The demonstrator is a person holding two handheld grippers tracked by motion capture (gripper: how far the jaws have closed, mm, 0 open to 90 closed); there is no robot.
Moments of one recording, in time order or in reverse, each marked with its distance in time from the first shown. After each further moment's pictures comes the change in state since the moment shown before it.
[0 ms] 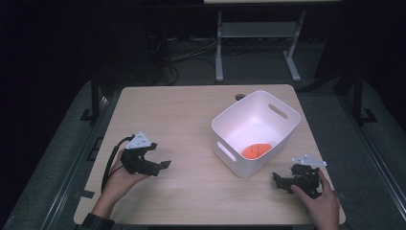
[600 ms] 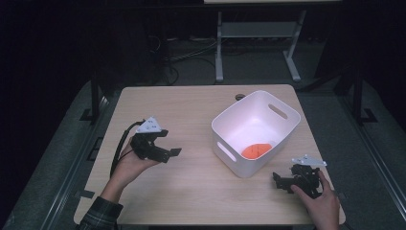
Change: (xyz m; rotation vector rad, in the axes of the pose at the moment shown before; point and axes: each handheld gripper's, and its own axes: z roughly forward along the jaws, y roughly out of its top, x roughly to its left) left arm 0.001 0.049 0.011 -0.021 -0.053 0.052; right arm 0.000 0.000 0.000 0.000 0.000 0.000
